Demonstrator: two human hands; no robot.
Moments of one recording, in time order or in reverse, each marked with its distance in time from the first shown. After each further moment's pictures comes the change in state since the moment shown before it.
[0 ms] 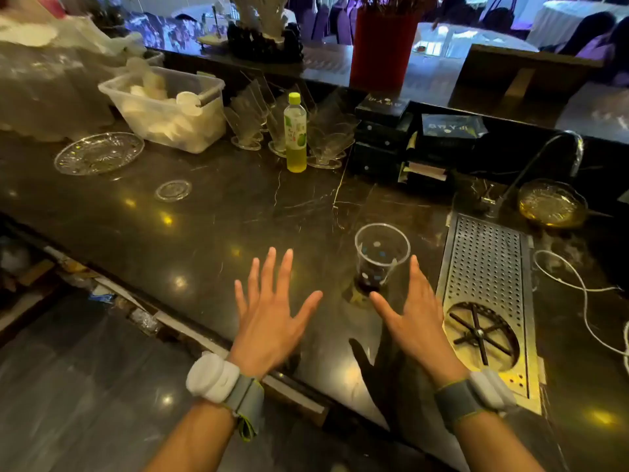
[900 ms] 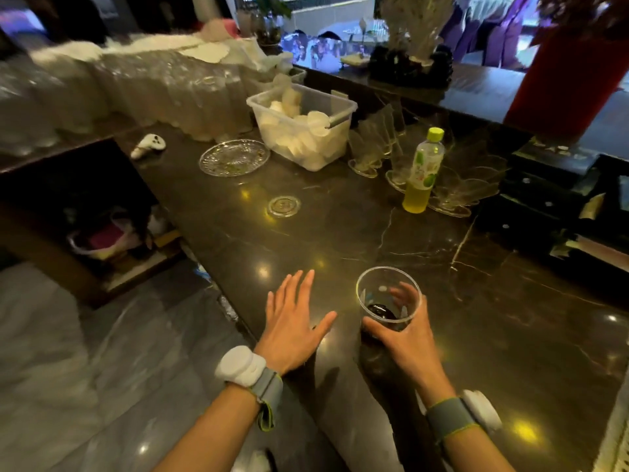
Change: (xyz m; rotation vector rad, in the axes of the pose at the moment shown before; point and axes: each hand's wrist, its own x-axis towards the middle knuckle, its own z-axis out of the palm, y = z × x) left_hand 0.074 -0.104 -0.035 0.011 0.113 -0.257; right_hand 0.104 -0.100 0.128 0.660 -0.343 -0.173
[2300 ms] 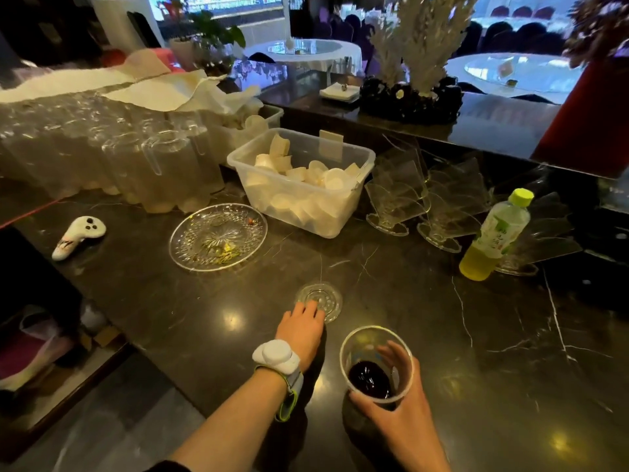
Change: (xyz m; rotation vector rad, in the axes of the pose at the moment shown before) left_hand 0.323 -0.176 -0.052 0.546 -0.187 0.423; right_hand 0.151 -0.048 0.226 0.029 0.219 0.089
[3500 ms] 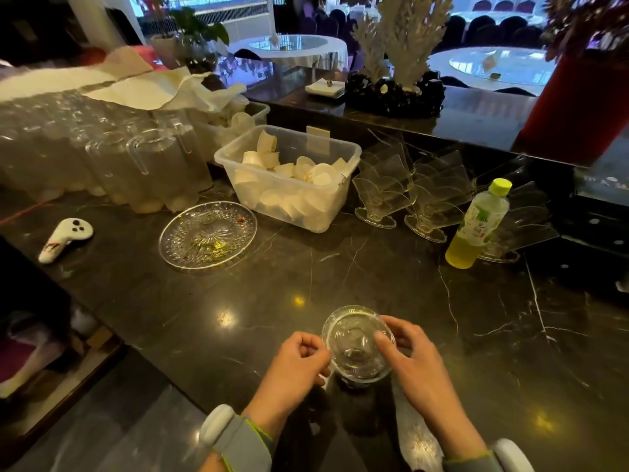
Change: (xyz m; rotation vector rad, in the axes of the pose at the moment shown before) left_hand -0.098 0.042 -0.066 -1.497 -0.019 -0.455; right_hand 0.013 -0.055 -0.028 -0.172 0.009 0.122
